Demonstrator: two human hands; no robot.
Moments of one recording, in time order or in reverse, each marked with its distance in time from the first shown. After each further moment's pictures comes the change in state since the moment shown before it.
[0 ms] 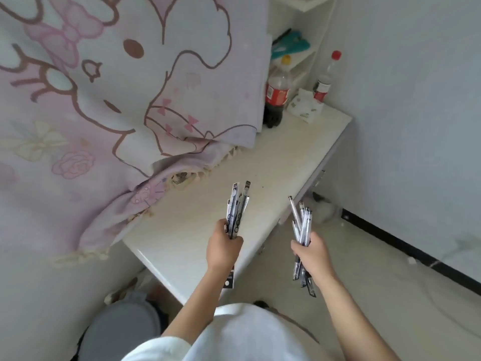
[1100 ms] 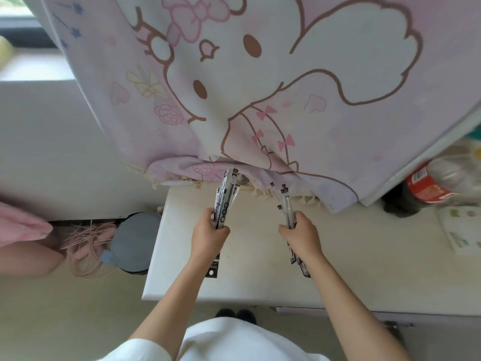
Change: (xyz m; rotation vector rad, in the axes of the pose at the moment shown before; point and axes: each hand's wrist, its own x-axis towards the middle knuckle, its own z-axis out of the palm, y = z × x) left_hand 0.072 0.046 0.012 -0.313 0.745 -0.489; right_hand 0.203 -0.147 0.082 -0.558 -0.798 -0.623
